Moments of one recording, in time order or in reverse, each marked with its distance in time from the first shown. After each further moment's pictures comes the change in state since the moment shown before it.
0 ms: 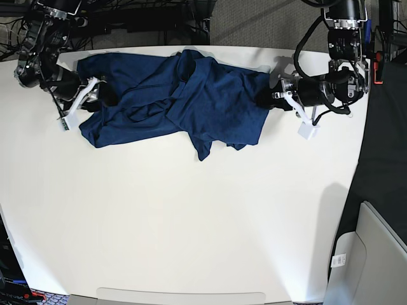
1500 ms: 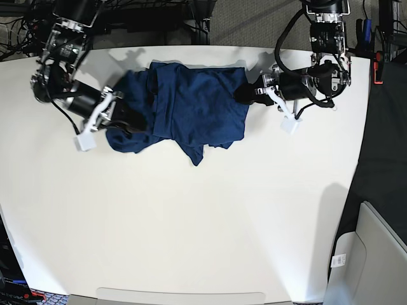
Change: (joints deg) left arm 1.2 7.1 0.2 0.0 -0.2 0.0 0.0; right arm 6.6 -5.1 -2.1 3.1 24.7 -0.4 -9.1
